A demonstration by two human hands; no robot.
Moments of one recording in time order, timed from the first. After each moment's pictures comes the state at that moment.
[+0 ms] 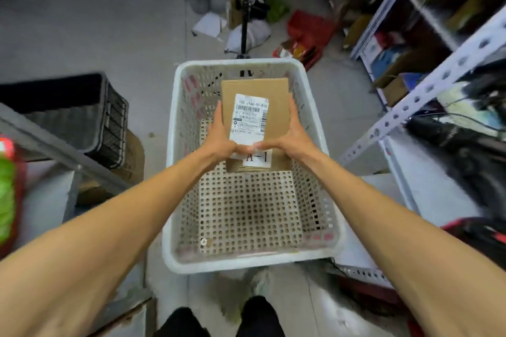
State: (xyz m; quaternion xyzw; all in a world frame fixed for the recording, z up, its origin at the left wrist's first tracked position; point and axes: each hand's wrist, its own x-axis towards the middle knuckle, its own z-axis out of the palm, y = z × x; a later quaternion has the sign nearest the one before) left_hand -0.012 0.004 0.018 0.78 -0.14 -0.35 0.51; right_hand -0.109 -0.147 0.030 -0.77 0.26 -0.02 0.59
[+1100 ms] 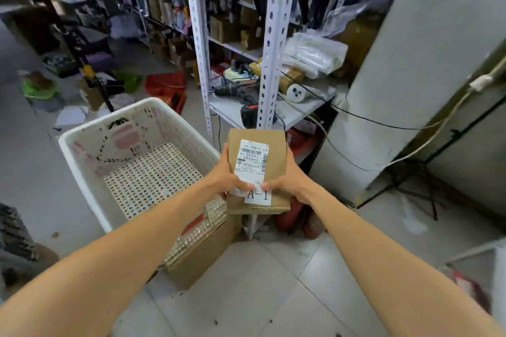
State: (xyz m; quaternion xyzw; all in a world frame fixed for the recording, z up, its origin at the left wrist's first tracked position) left_hand -0.337 0.066 0.145 0.67 -0.42 -0.52 0.33; right_hand -0.521 0.006 0.135 -0.64 0.46 -0.22 0.57
